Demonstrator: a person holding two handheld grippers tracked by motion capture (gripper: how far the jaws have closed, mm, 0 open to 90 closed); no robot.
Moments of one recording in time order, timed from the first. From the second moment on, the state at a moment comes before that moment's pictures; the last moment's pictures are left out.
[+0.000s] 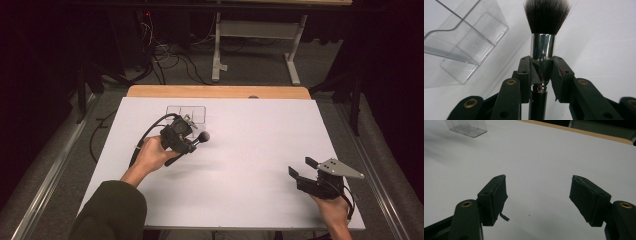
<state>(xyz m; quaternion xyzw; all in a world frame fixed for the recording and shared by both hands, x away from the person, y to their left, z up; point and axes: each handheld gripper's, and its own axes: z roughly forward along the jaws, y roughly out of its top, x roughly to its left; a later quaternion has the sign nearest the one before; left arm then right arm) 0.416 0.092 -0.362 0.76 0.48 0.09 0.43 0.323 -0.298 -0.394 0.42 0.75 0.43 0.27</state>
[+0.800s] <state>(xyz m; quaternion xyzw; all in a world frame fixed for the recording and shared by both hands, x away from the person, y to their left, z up) 0.418 0.106 -0.342 0.71 0.50 0.09 0.49 0.323 -0.298 -0.394 0.42 0.75 0.43 0.27</state>
